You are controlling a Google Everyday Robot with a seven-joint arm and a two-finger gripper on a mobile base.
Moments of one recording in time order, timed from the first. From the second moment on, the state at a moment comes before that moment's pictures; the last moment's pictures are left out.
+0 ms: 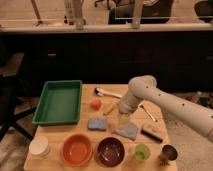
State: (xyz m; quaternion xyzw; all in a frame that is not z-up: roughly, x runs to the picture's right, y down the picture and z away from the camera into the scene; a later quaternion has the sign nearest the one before) arm 0.067 0.156 0.777 -0.36 -0.20 0.01 0.91
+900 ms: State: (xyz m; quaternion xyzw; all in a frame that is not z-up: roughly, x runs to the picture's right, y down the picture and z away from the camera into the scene) arm 0.043 0.195 0.809 -0.39 -0.23 0.01 0.89
